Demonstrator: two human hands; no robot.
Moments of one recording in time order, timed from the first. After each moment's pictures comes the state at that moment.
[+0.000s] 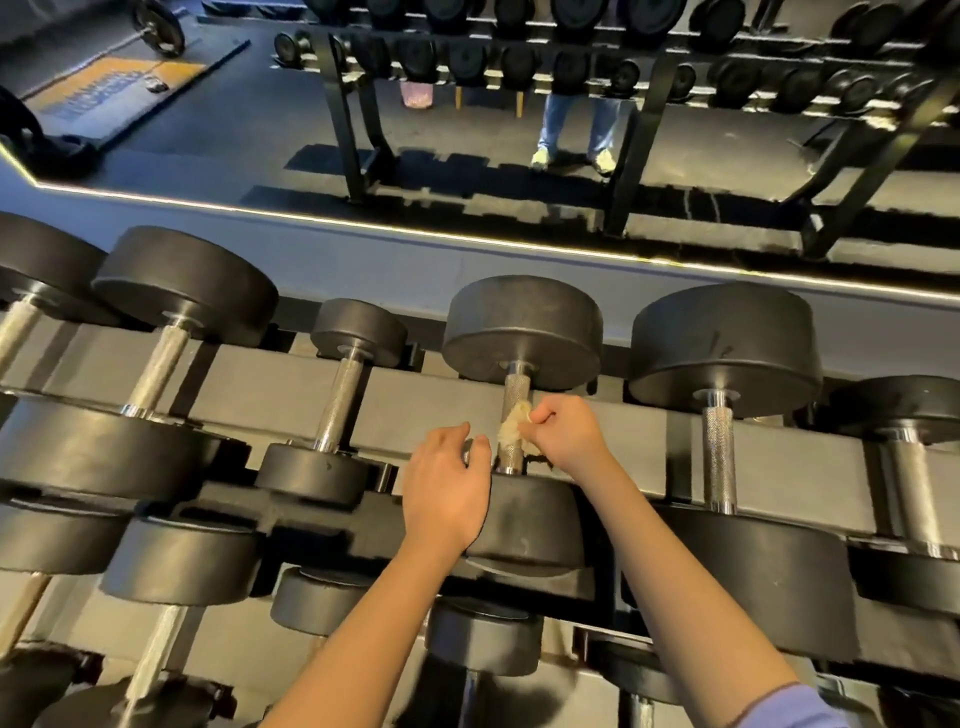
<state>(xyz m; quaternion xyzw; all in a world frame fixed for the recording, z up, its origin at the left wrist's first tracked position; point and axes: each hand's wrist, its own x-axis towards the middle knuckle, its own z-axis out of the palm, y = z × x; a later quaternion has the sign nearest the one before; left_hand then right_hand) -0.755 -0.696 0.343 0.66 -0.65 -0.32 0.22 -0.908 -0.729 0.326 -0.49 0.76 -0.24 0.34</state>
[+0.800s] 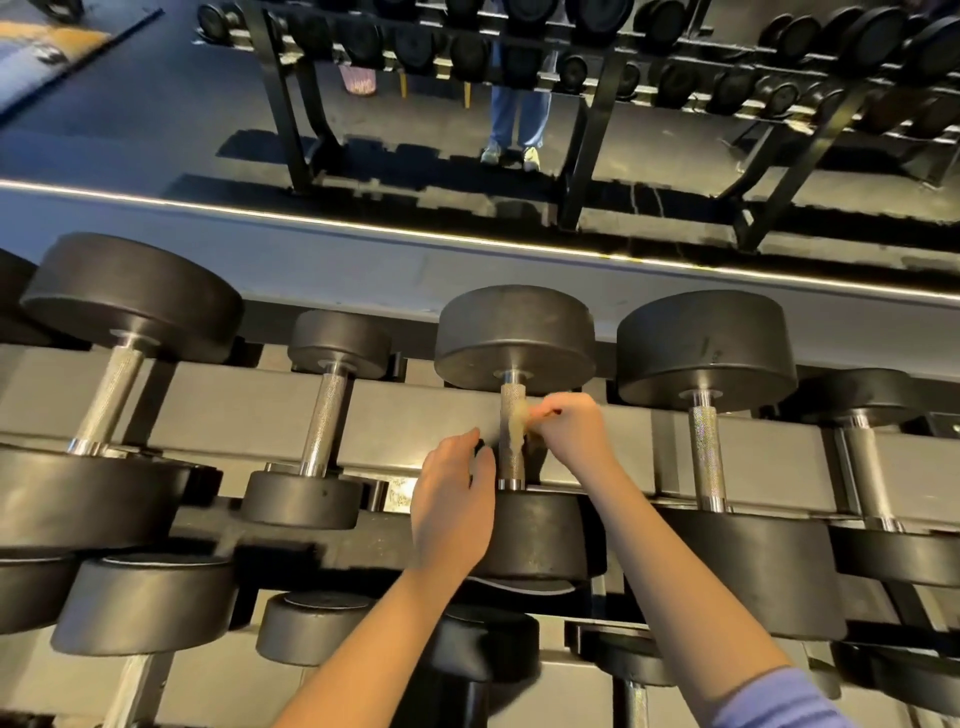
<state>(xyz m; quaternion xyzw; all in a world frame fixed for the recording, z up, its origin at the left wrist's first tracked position) -0.748 -0.703 0.342 0.59 -0.65 -0.40 0.24 -0.906 -0.737 0.327 -0.47 0.79 -0.31 0.25</state>
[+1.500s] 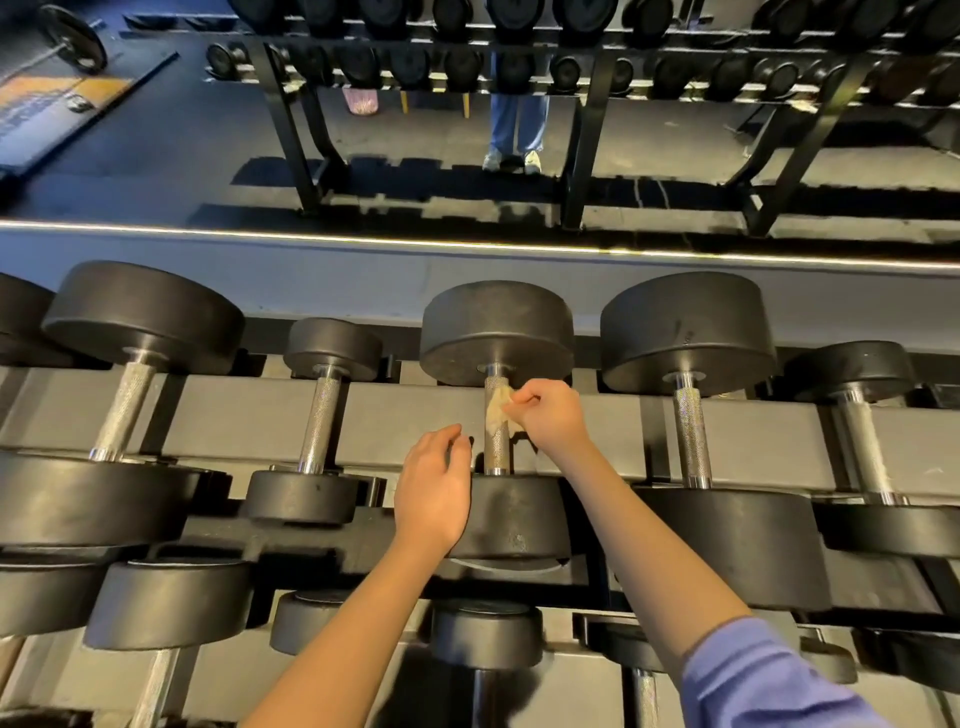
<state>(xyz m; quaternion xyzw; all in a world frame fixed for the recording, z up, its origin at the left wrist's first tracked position) -0.747 -0.706 0.334 0.60 -0.64 -0.41 0.24 -0.906 -0.735 0.331 -0.45 0.78 -0.31 0.31</state>
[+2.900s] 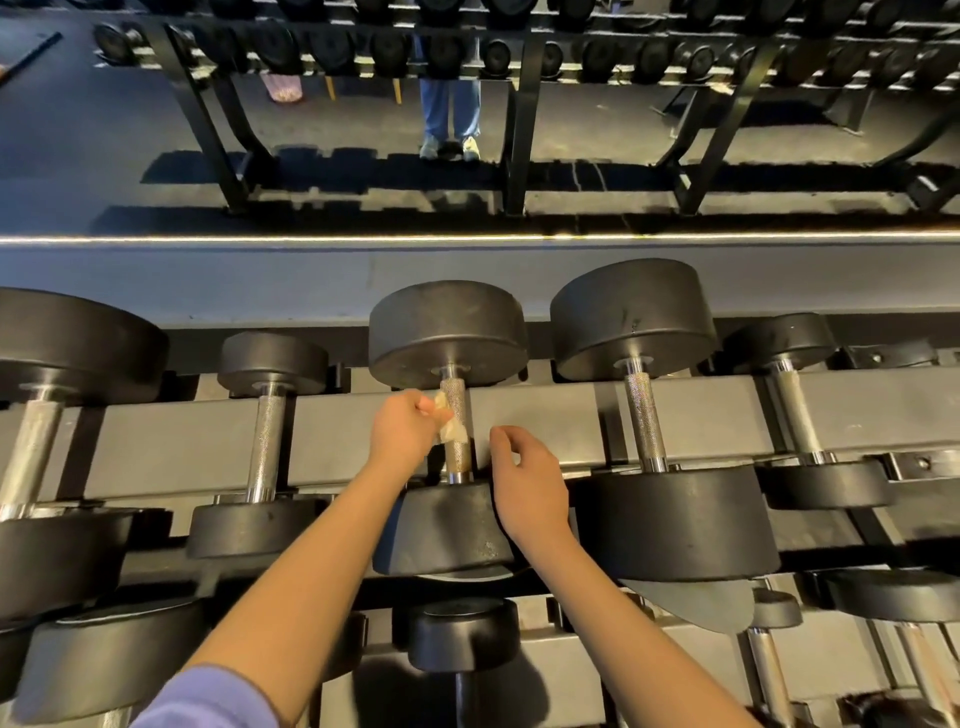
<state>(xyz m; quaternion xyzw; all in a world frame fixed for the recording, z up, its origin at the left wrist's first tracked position) -0.782 -0.790 0.320 0.60 -0.64 -0.45 0.15 -0.869 -0.659 0.348 -0.31 0.81 -0.41 0.30</state>
